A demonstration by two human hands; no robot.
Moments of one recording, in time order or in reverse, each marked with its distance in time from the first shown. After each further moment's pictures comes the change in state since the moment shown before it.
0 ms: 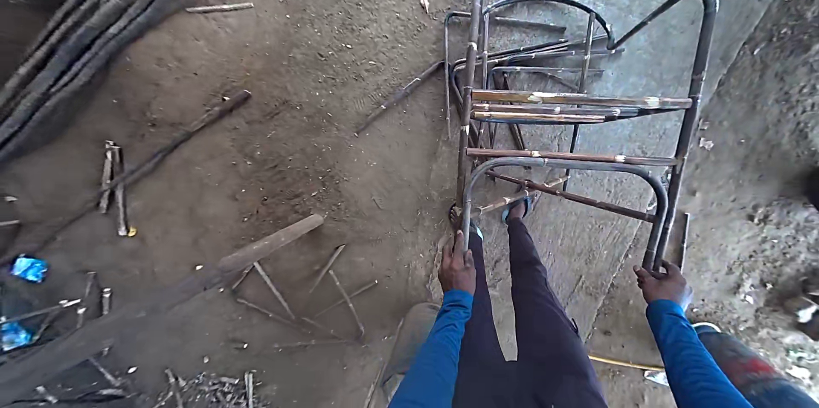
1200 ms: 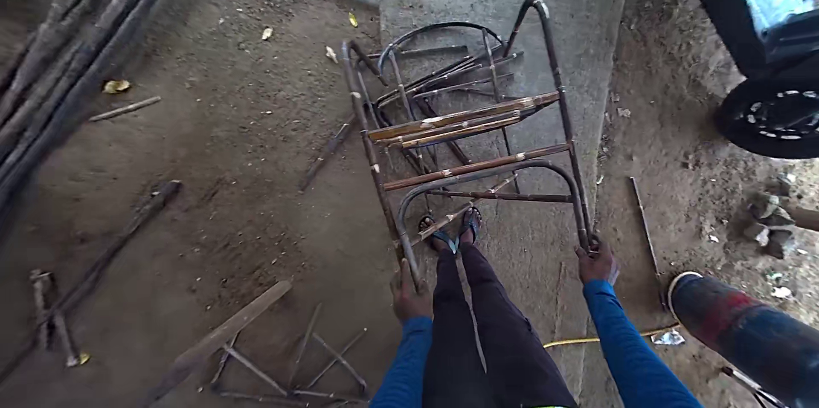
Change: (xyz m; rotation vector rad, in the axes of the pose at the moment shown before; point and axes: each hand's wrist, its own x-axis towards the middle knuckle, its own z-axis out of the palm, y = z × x) left_hand 0.003 0.015 0.000 0.145 -0.064 -0.072; right_hand -0.016 0.003 0.007 0.112 0.103 -0.063
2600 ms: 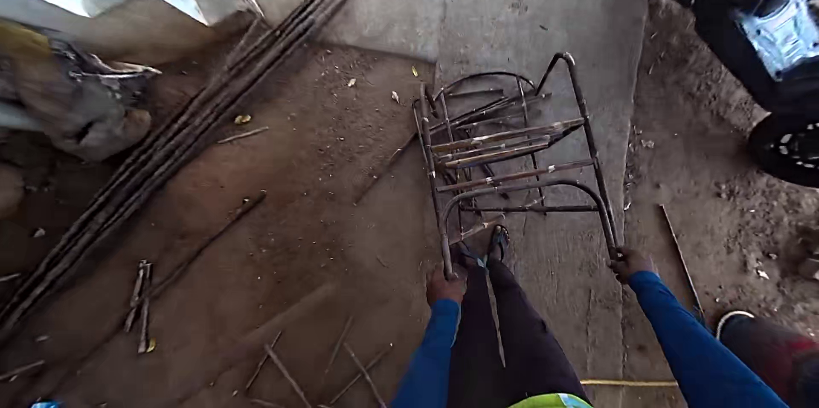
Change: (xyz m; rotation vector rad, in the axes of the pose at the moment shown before) left_hand 0.018 0.008 -0.058 -0.048 -0.309 -0.150; right_hand 0.021 0.003 -0.037 -0.198 -0.461 -0.006
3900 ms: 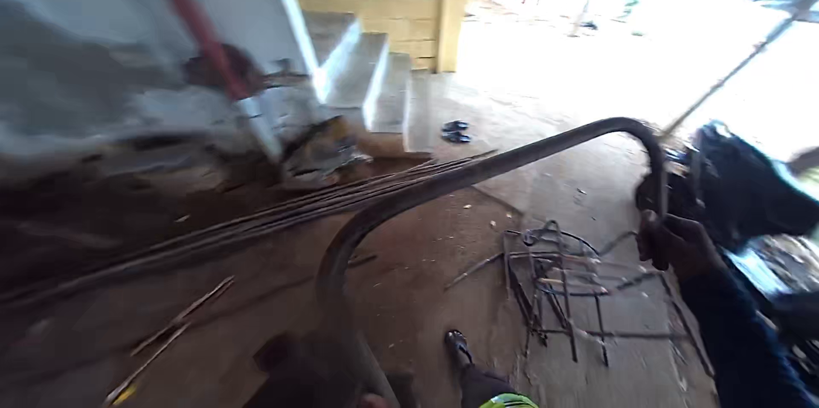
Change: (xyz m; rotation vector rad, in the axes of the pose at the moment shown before) left_hand -0.181 -0.442 -0.504 -1.643 0.365 0.887; right_hand -0.651 -0.510 0.044 0.562 0.423 -1.231
